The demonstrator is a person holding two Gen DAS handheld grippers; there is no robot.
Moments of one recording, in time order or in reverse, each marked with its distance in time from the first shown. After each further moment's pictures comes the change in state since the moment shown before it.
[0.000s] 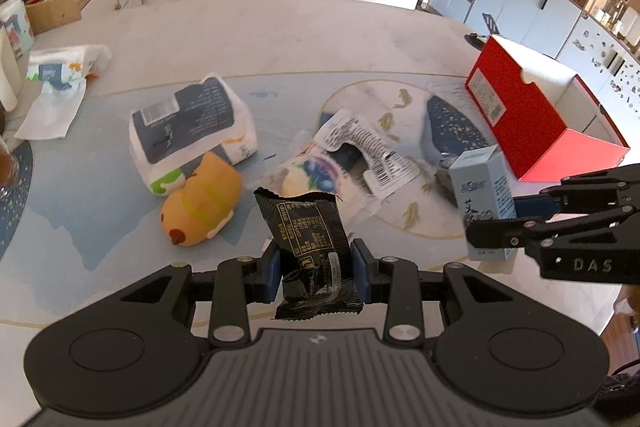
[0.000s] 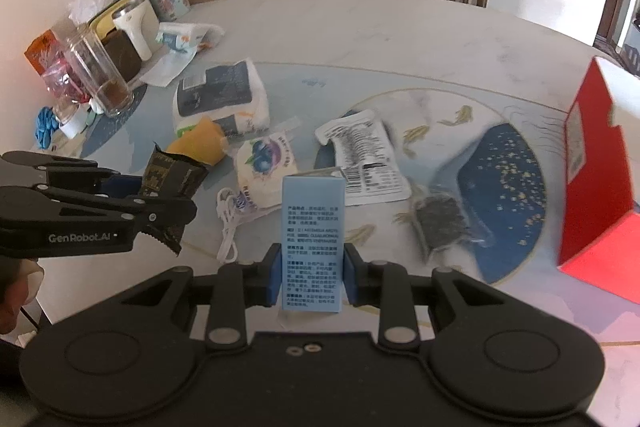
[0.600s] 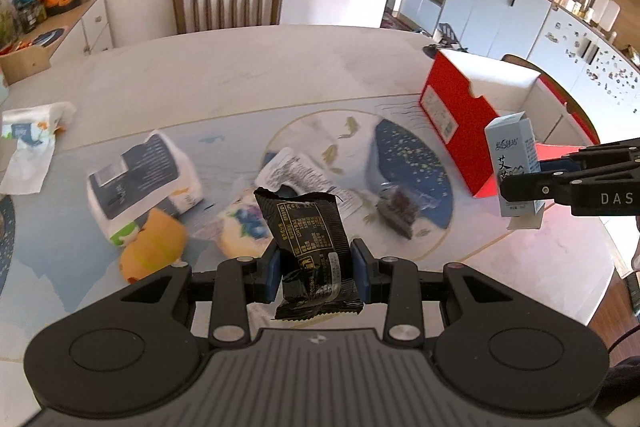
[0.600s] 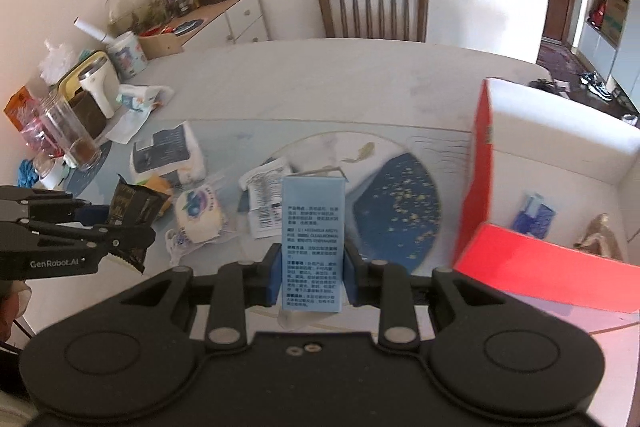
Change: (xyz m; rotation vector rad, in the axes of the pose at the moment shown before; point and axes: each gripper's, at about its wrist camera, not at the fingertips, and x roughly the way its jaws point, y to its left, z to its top) left arm -0.013 -0.054 0.024 0.082 -0.045 -0.038; right arm -0.067 -0.066 0.001 0.086 -0.104 -0.077
